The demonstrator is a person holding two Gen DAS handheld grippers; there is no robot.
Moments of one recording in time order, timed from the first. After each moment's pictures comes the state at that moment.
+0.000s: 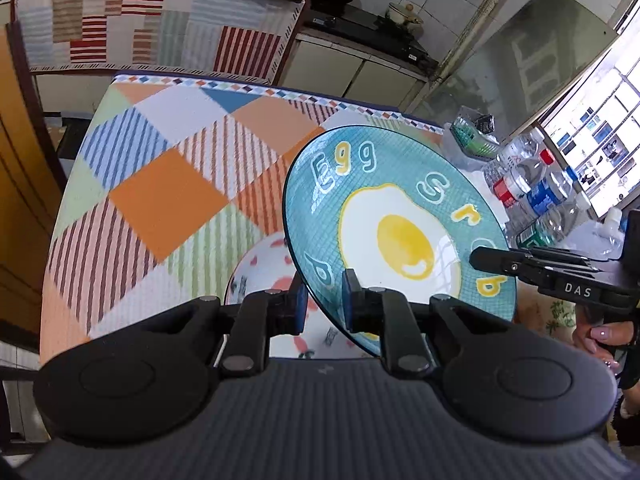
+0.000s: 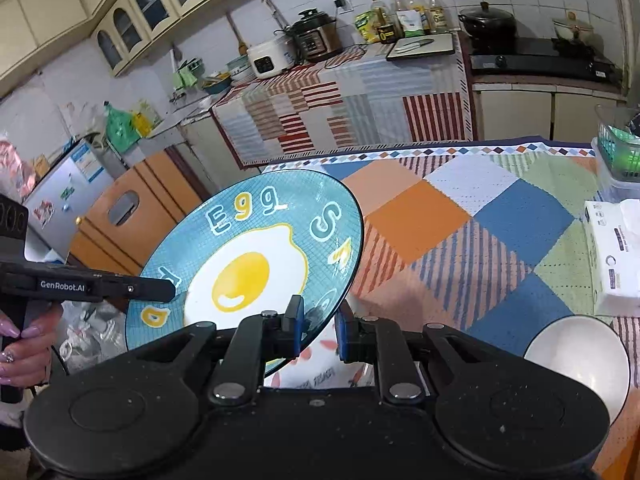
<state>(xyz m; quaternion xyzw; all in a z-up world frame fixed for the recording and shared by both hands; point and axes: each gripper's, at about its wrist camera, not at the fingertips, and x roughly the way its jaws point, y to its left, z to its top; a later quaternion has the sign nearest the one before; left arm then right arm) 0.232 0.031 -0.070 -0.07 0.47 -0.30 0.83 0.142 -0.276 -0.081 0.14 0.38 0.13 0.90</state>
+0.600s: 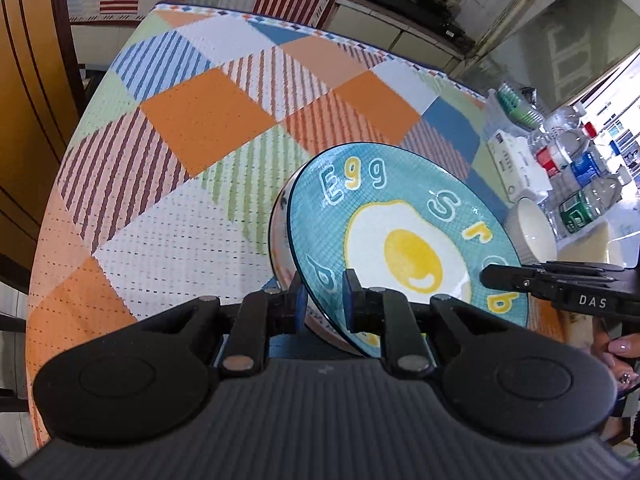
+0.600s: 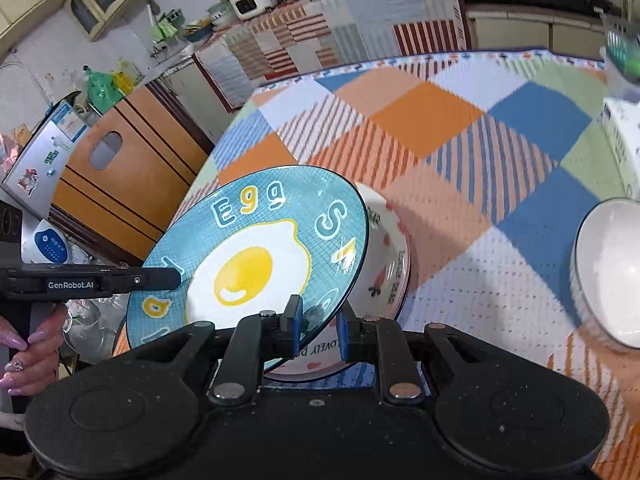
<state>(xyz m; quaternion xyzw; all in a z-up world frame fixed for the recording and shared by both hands) 0.219 0.055 -0.149 -0.08 0.51 -0.26 0.82 0.132 -0.246 -0.148 0.16 0.47 0.12 0.86</state>
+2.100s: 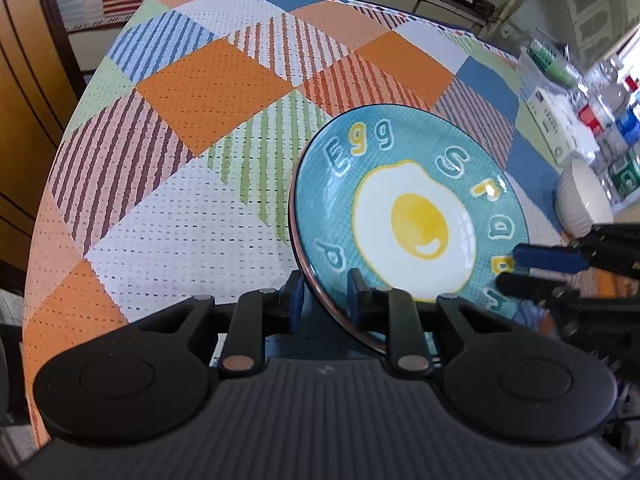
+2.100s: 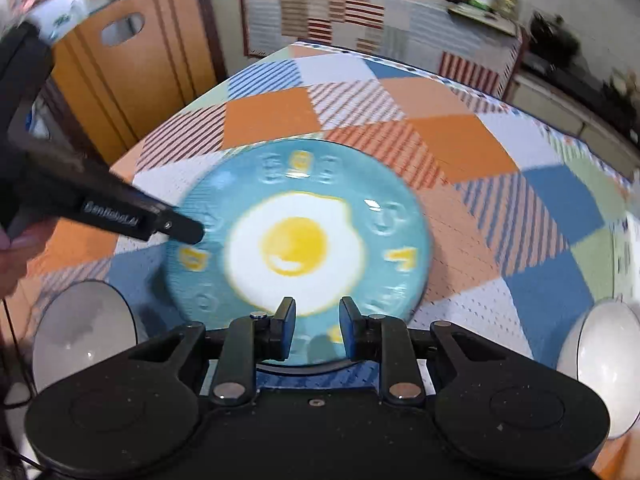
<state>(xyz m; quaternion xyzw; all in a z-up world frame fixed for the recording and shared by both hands) 0.227 0.032 -0.189 -0.02 0.53 -0.23 0.82 0.134 -0.174 -0.163 -0.08 0.47 0.13 0.87</state>
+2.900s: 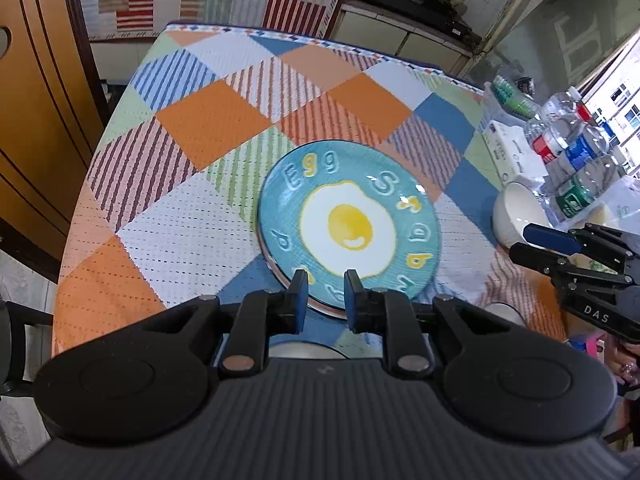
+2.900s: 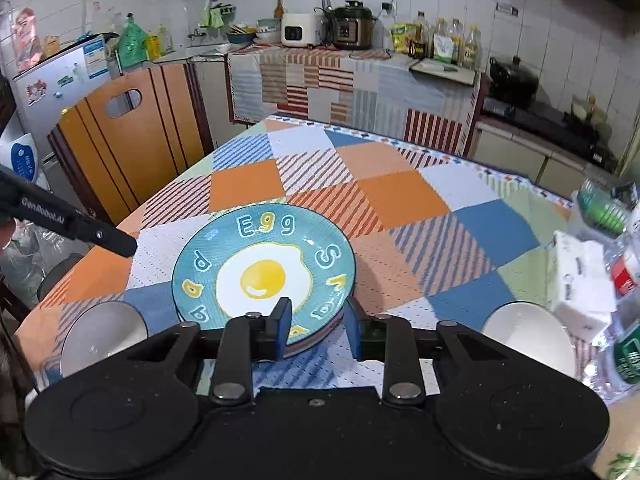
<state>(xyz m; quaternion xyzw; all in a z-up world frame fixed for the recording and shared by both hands) 0.161 0.037 -0.096 -0.04 0.50 -0.23 0.83 0.074 -0.236 -0.098 -0.05 0.38 0.11 0.92</state>
